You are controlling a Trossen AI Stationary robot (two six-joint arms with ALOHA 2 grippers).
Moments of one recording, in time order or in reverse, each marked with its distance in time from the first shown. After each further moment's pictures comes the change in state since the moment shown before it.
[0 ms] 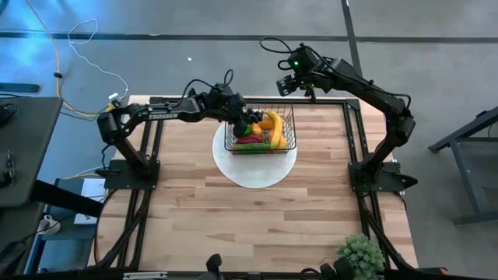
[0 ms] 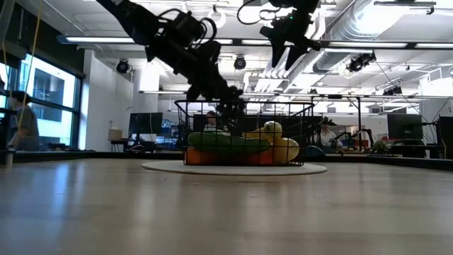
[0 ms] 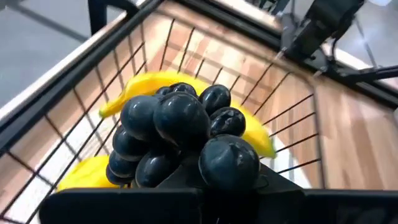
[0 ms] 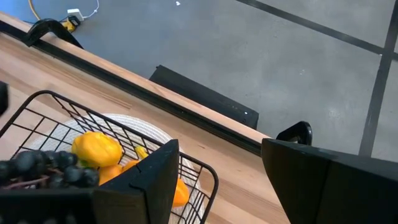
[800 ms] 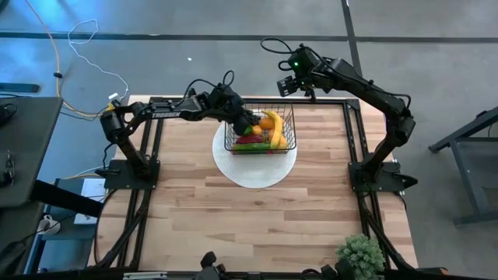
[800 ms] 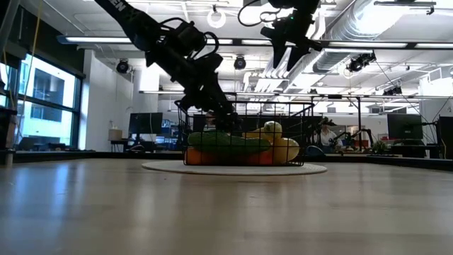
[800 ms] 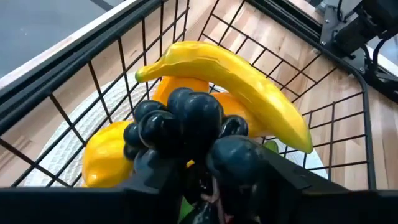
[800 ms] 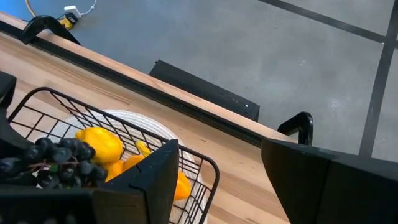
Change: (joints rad) left arm 0.025 0.041 0.000 -0.056 -0.060 -0.088; right arm 0.000 0.000 0.000 -0.027 -0.007 0.037
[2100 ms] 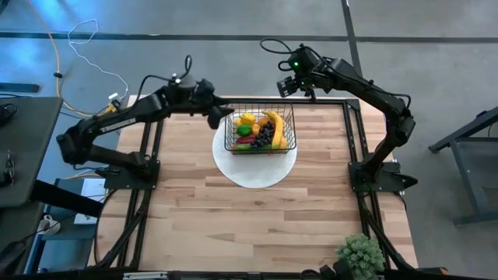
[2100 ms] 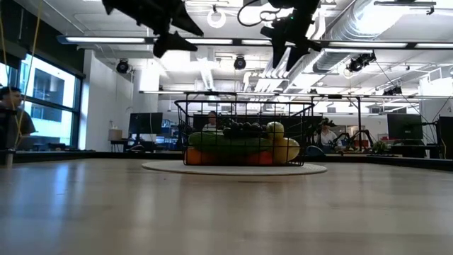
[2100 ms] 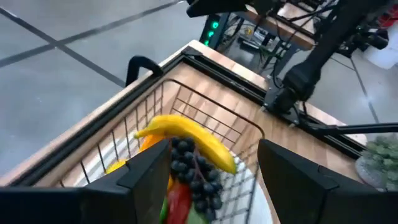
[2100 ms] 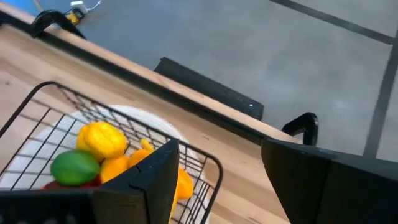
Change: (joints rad) left arm 0.004 -0.467 -0.036 -0.163 -0.025 -0.029; right arm 0.000 0.000 0.000 0.001 -0.015 -0.013
